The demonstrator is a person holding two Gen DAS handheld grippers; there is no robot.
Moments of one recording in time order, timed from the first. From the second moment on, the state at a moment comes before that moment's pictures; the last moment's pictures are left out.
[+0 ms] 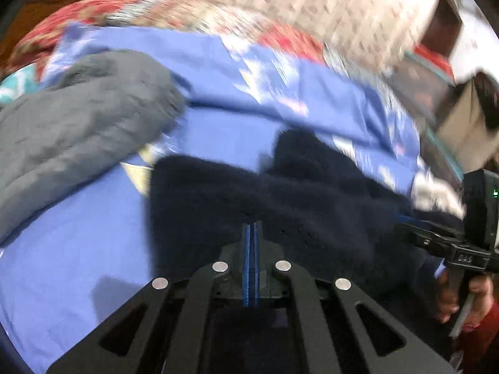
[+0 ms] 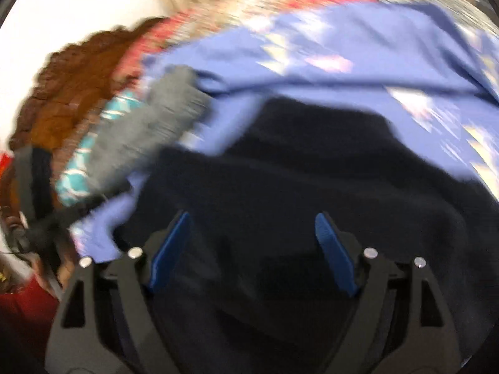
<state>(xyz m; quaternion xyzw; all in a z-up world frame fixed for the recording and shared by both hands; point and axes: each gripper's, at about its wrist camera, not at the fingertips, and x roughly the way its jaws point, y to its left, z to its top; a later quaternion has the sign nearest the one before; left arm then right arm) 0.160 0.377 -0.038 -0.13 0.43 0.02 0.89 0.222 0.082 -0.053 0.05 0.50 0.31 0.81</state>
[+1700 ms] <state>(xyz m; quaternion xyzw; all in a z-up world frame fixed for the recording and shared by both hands) 0.074 0.311 -0.001 -0.04 0.45 0.02 0.89 0.119 -0.158 0.153 0.21 0.19 0.23 0.93</state>
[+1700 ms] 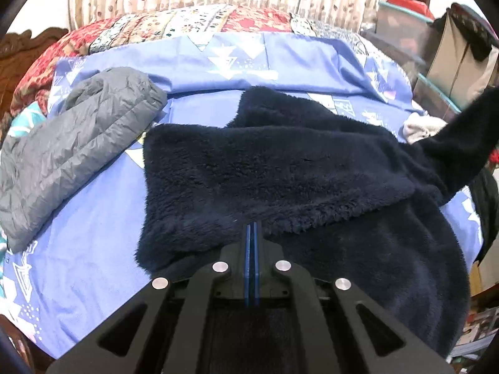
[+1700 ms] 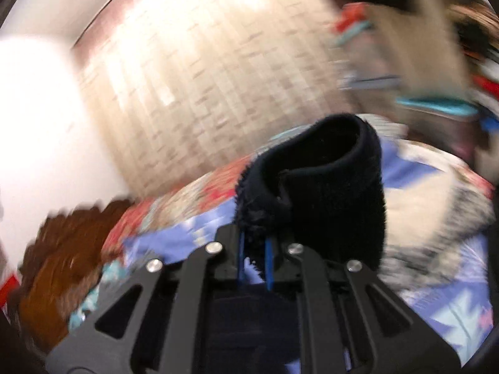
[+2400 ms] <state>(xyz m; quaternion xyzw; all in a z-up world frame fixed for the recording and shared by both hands) 0.067 0.429 -0.006 -0.12 0.43 0.08 0.89 0.118 0.225 -0.026 -0.09 0.40 0.46 0.79</state>
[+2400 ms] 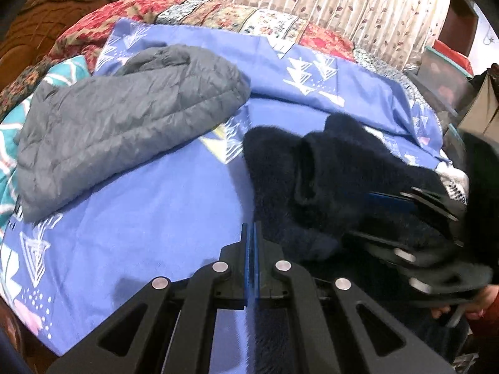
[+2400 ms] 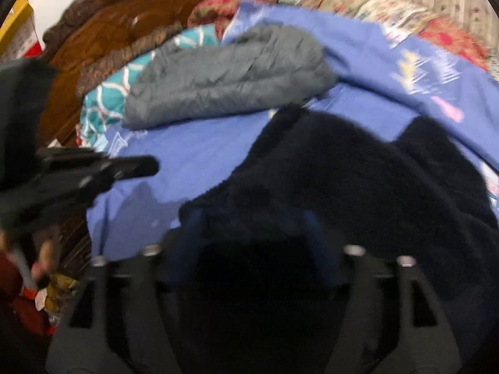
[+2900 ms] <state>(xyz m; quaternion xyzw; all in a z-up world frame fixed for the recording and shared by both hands) 0.193 0.306 -0.019 -0.03 0.42 -0.01 0.91 0.247 0.008 -0.073 0.08 0.46 0.20 0.86</state>
